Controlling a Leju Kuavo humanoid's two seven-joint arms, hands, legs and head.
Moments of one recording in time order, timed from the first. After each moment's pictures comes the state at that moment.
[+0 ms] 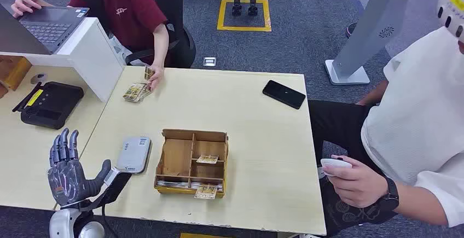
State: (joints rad) left arm 0.01 0.00 0.10 -1.41 -1.10 0.68 -0.21; right arm -0.07 0.02 0.57 -0.16 0.30 -0.32 0.15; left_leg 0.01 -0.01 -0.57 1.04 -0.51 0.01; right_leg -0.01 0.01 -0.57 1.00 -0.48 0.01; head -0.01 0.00
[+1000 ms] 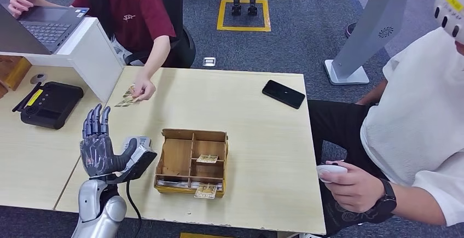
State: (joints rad) left arm -0.15 -0.01 -0.03 -1.28 -1.16 0.68 -0.15; right arm -0.21 0.14 0.59 -0.21 0.36 -0.27 0.26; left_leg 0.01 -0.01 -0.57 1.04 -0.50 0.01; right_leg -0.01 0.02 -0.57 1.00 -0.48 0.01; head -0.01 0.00
